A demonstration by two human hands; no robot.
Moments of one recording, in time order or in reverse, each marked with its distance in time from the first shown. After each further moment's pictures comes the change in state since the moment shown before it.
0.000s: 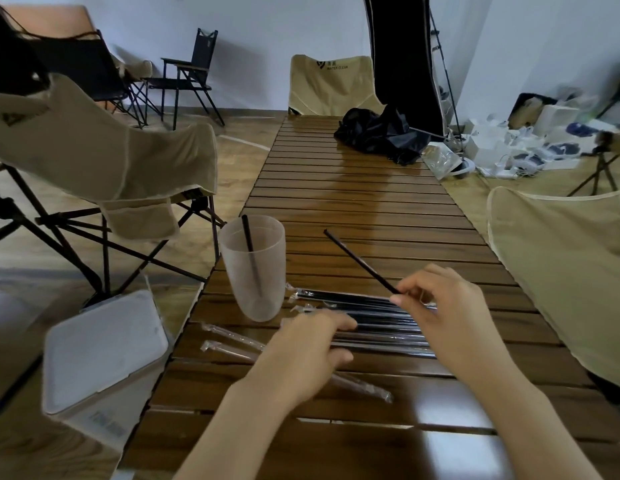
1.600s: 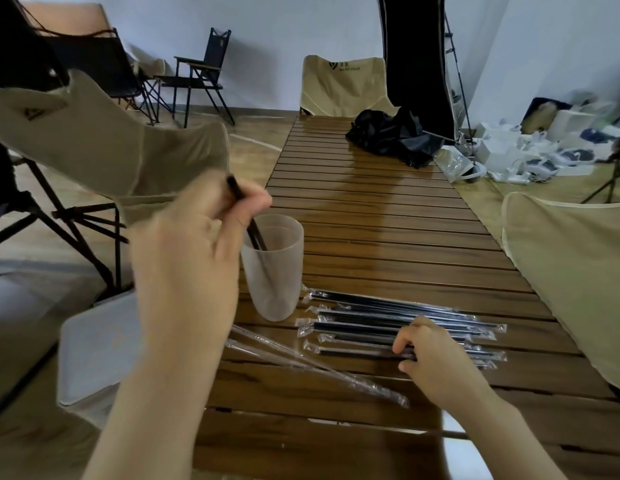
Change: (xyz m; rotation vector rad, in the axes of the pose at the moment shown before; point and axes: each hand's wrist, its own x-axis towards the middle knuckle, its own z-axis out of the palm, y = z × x) left_hand -0.041 0.005 -0.117 -0.008 1.035 0.147; right_hand -0.021 0.009 0.047 -0.206 -0.518 0.311
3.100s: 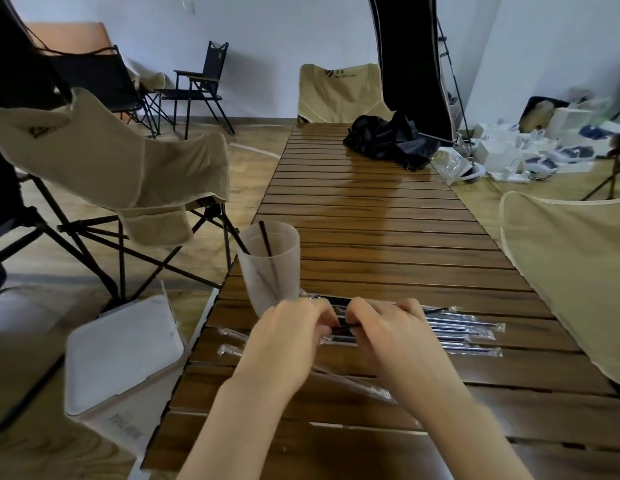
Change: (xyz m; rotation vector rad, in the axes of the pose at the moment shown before) left_hand -0.059 -0.016 0.078 0.143 -0.901 -0.159; right_hand -0.012 -0.057 -0.012 -0.176 0.435 -0.450
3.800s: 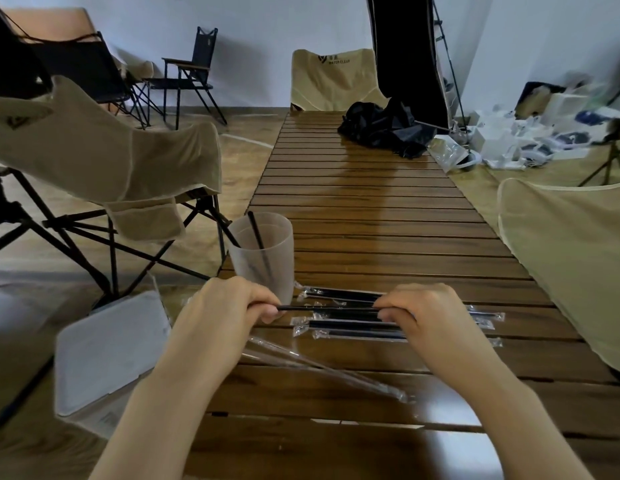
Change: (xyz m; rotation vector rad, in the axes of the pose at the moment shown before) left_hand -0.011 -0.044 -0.039 0.087 0.145 -0.011; right_hand 0.000 0.044 -0.011 0.341 -0.006 0.127
